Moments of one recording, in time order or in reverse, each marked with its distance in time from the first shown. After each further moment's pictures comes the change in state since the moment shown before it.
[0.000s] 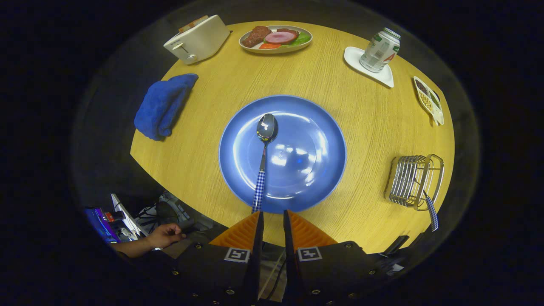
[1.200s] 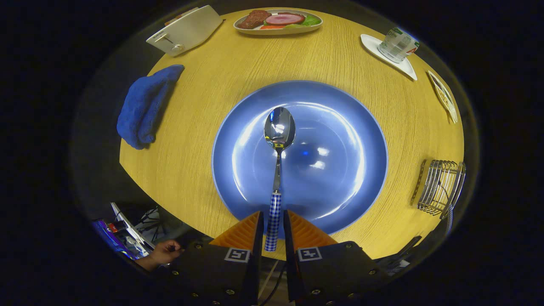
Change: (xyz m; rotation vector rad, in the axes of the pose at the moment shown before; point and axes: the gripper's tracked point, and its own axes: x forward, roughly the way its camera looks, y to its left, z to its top) arm 0.060 0.015 0.014 0.045 0.070 -0.003
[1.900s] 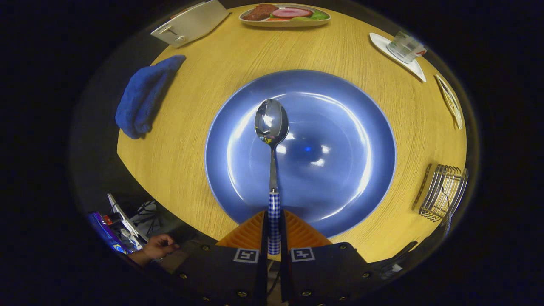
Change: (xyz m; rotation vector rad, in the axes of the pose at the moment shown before) arm 0.009 -0.006 -0.006 -0.078 0.027 0.015
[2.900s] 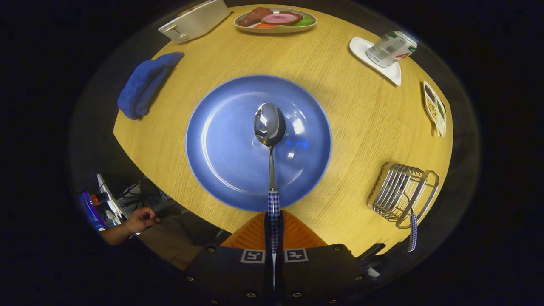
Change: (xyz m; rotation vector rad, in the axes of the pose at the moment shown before) arm -0.062 -0.068 -0.025 -0.045 0.045 -0.097
